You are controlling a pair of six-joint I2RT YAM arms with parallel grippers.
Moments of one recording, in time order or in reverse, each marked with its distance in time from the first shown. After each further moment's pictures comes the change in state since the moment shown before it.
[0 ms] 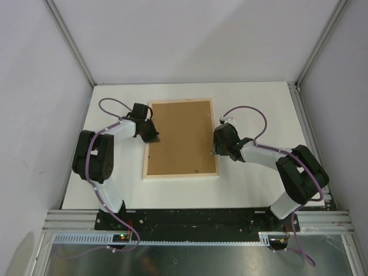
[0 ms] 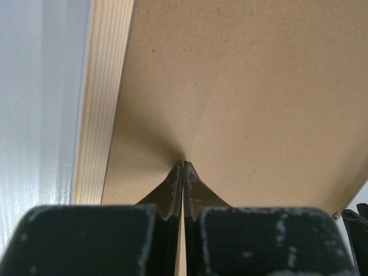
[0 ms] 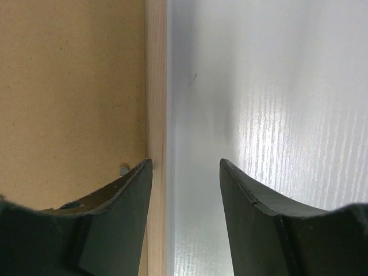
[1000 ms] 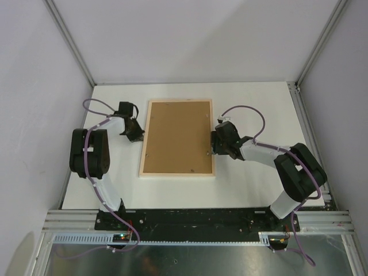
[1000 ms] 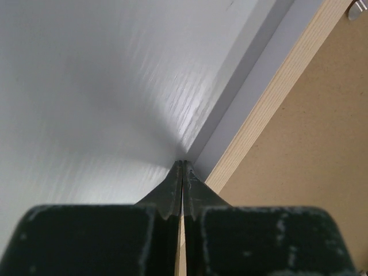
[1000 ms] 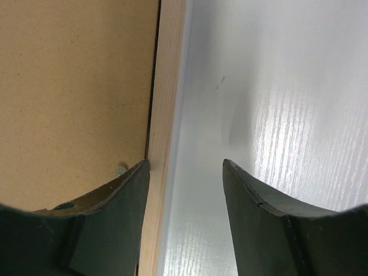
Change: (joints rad) left arm 0.167 0.030 0.021 -0.068 -0.098 0.043; right arm -0.018 0.020 0.010 0.025 -0.109 -0.013
